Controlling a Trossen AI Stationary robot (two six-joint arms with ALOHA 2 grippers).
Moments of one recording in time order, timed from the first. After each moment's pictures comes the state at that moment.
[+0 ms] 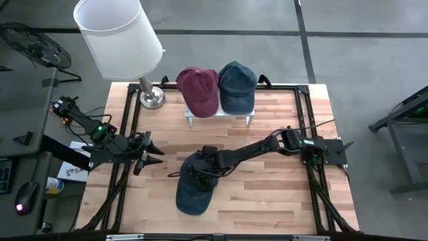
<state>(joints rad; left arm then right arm) -0.58 0.42 0.43 -0.45 -0.37 -0.58 0.24 2.33 1.93 -0.75 0.23 0.31</state>
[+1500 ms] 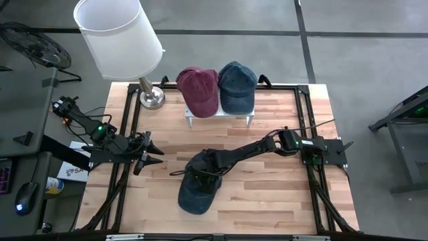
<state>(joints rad) -0.58 0.42 0.43 -0.45 -0.37 -0.58 0.23 2.39 1.93 -0.81 0.08 0.41</state>
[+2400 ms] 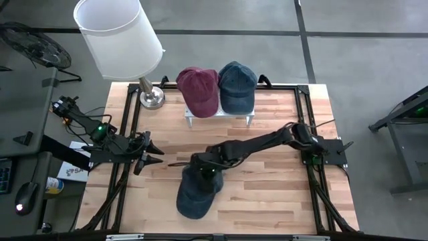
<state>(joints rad) -0.58 0.42 0.43 -0.47 -0.37 -0.61 0.22 2.18 1.94 -0.79 -0.07 0.50</state>
